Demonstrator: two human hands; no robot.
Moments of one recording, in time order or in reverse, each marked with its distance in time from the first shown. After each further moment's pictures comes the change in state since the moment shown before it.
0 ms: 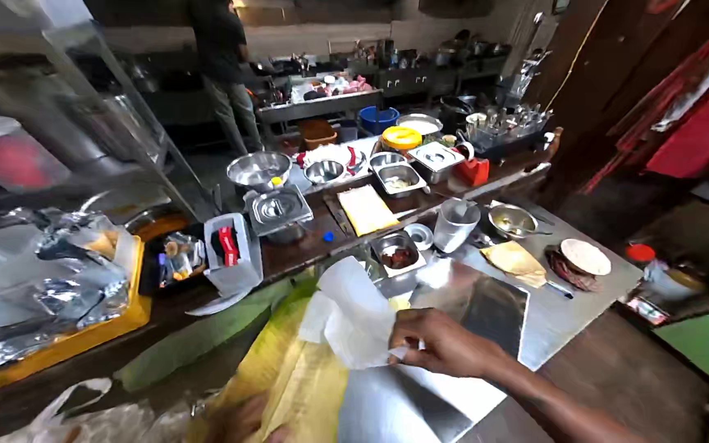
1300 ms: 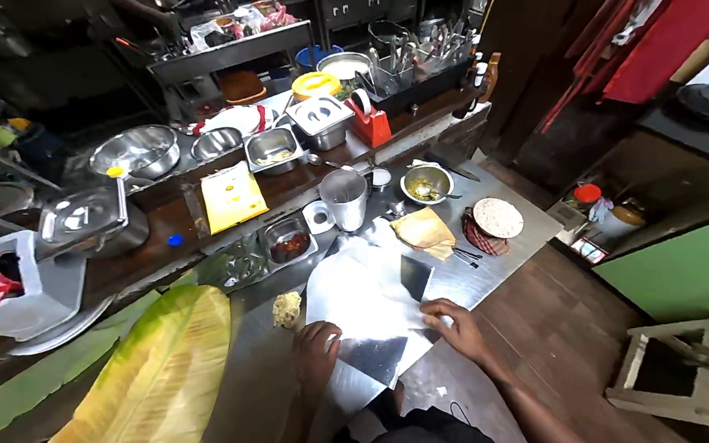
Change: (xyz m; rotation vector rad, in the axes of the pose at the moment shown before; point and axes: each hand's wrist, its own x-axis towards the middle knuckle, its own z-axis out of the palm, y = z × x) left_hand 0.036 0.016 0.465 0.391 -0.219 0.247; right_hand -0.390 0.259 -0.054 0.114 0.604 0.512
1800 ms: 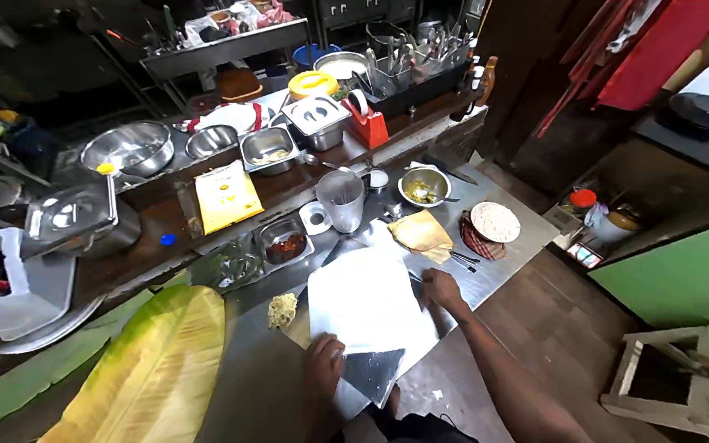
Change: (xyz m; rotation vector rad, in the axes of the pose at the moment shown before) left_hand -0.048 -0.027 0.056 -0.052 -0.125 -0.088; right_hand 0.103 0.049 0.000 -0.517 -0.225 0.668
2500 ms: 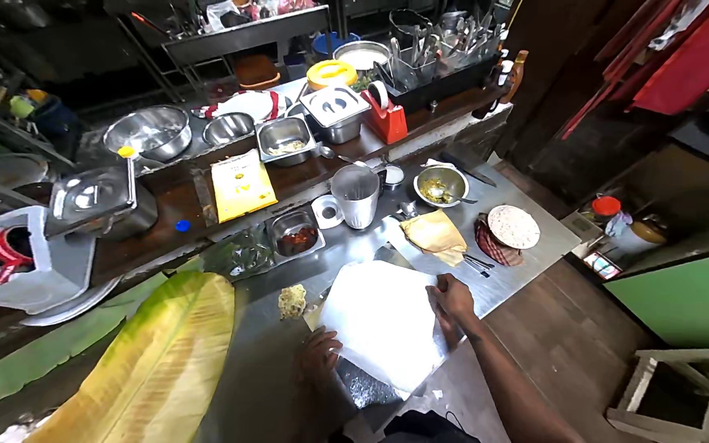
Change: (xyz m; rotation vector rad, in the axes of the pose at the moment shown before) left_hand 0.002 -0.028 -0.023 -0.005 0.013 0.089; right_hand -0.010 0.006 0.016 0.109 0.147 0.057
